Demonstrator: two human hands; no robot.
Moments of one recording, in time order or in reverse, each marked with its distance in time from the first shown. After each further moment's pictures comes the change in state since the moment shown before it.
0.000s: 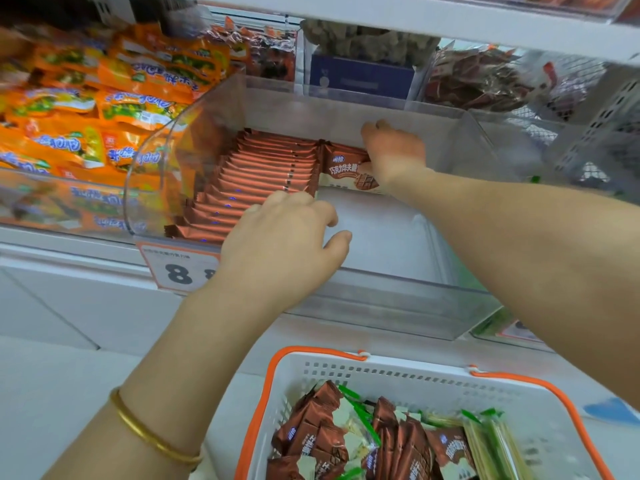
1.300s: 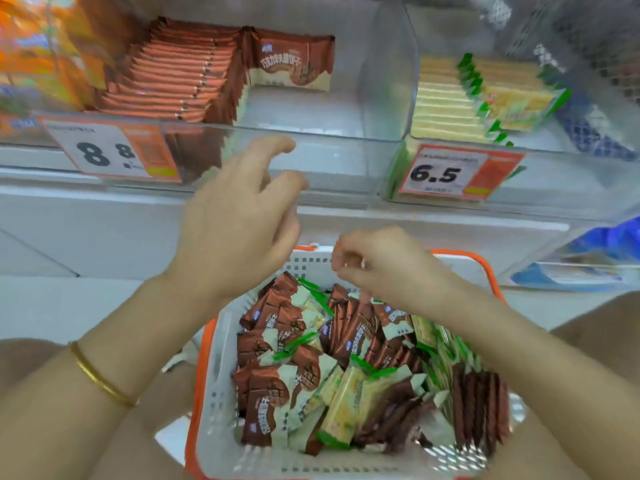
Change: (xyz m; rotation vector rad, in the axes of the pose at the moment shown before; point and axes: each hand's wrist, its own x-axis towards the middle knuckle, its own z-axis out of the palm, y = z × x) left_hand -0.090 0.050 0.043 -0.042 0.212 0.339; right_hand -0.302 0.008 -0.040 0.655 -0.469 -0.139
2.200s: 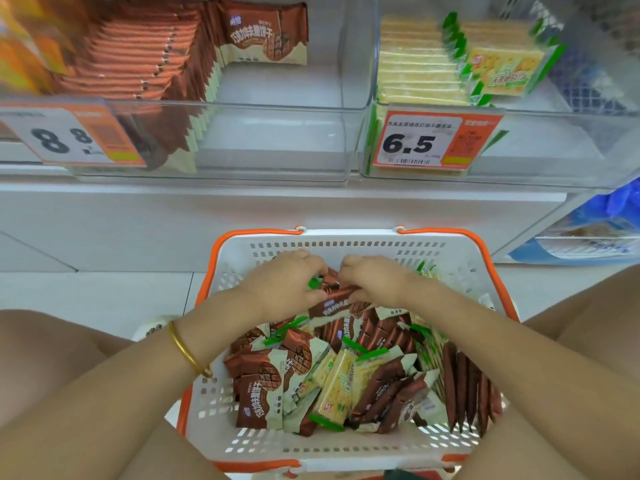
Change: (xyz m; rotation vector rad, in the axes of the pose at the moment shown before) left_hand -0.028 0.028 0.107 -0.226 -0.822 -0.145; right_hand 0.018 0.105 0.092 -0.281 -0.373 -0.102
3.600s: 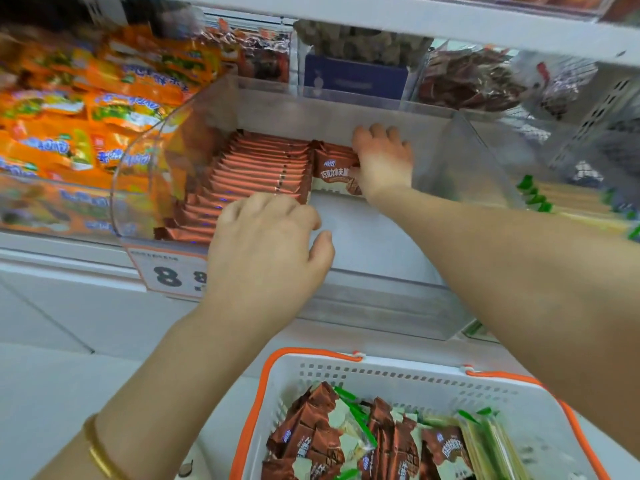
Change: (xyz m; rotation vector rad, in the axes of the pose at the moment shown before) left_hand -0.027 -0.064 -0.171 0.244 0.855 -0.237; right_hand 0.177 -0.010 -0.277 -0.240 0.911 0.463
